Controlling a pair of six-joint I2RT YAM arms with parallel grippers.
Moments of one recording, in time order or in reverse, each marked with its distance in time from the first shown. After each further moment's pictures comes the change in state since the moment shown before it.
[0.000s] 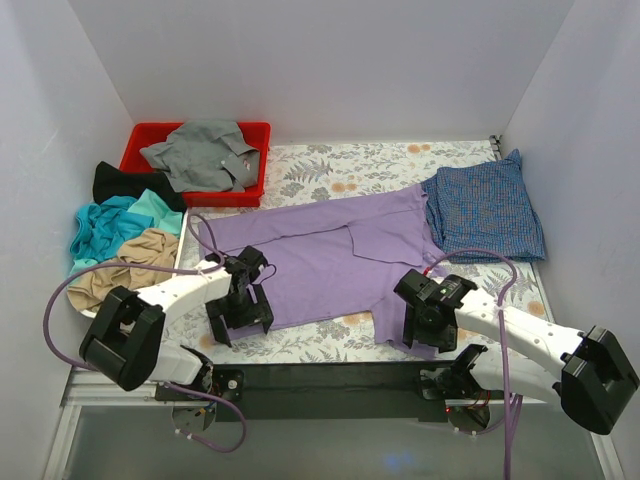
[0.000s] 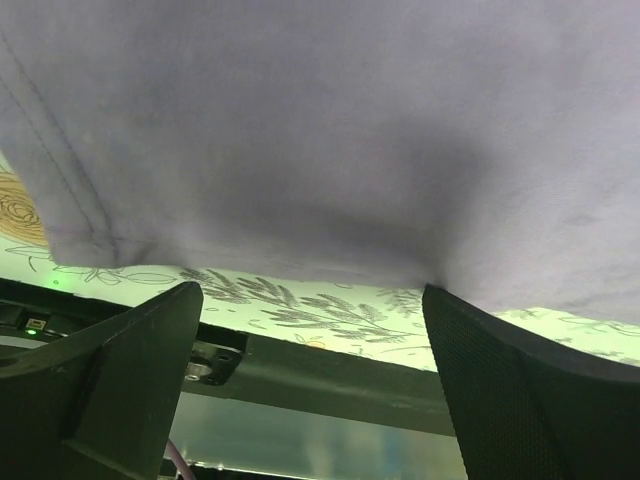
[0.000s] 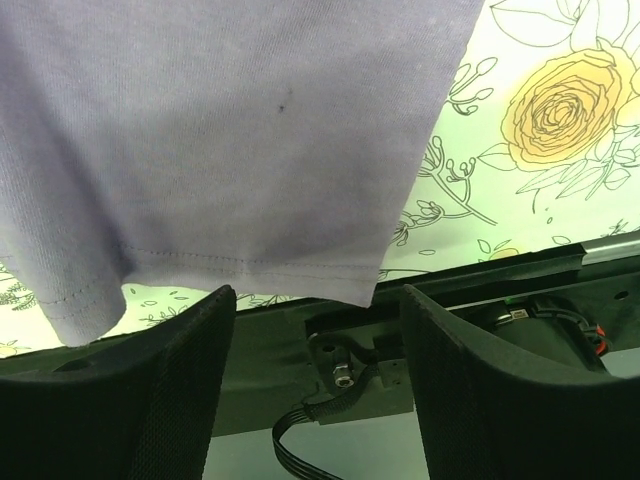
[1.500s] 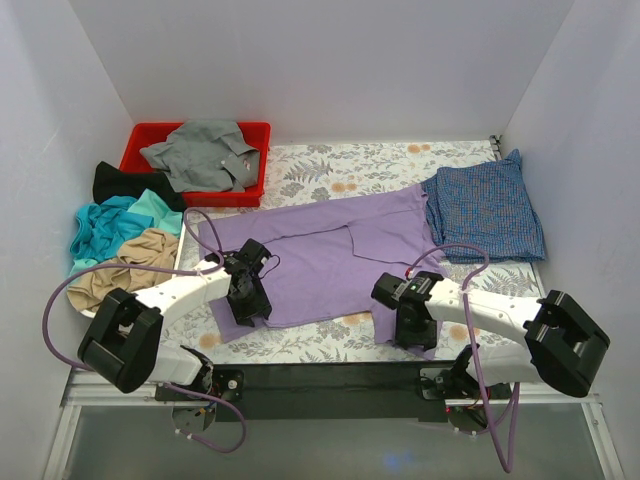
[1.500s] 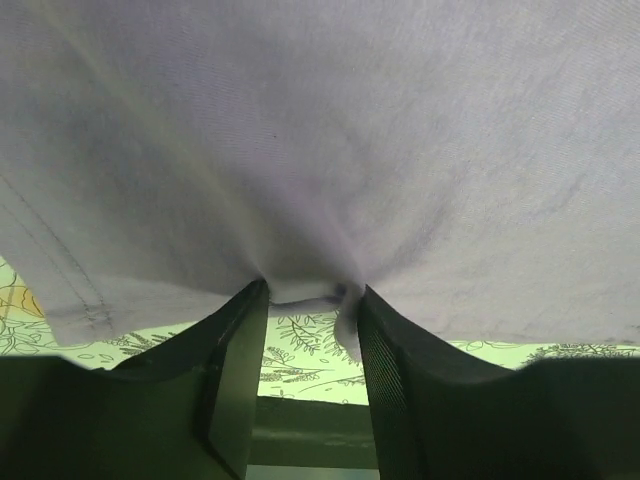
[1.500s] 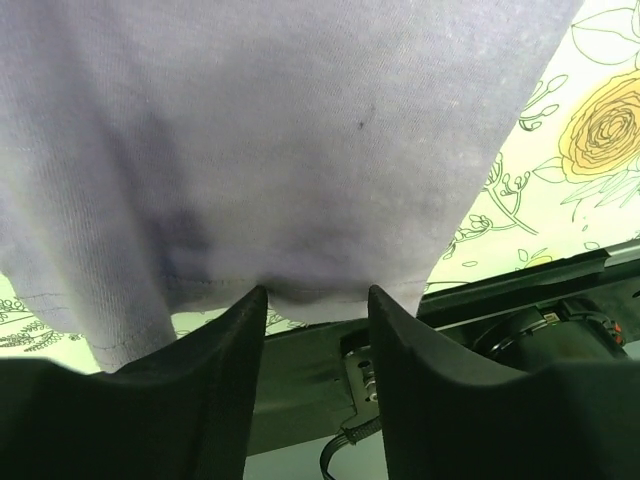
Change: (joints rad) left arm -0.011 -0.005 0.019 0.170 -0.021 -0.043; right arm 0.126 0.231 0.071 0.046 0.044 0.095
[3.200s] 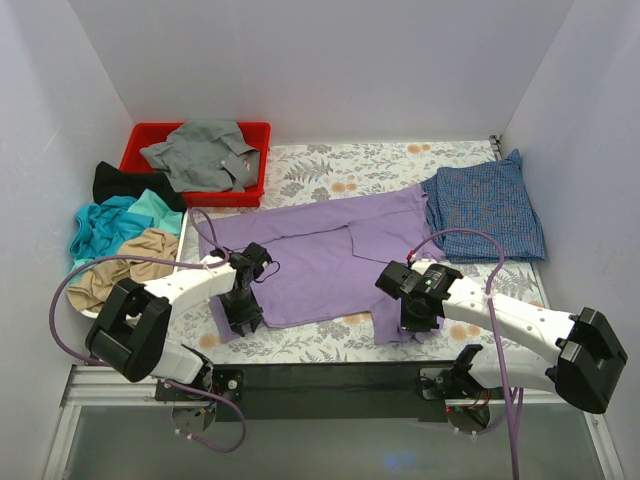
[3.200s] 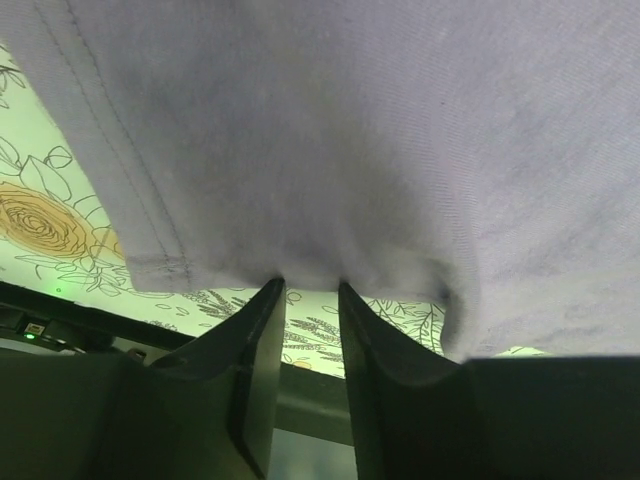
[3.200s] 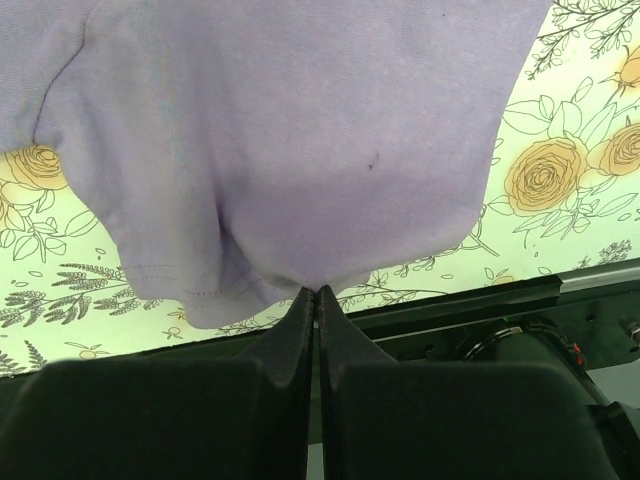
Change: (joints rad) left arm 0.001 0.062 0.026 -0.158 -0.047 -0.014; right arm -0.003 -0.125 0.105 -0.069 0.105 -0.055
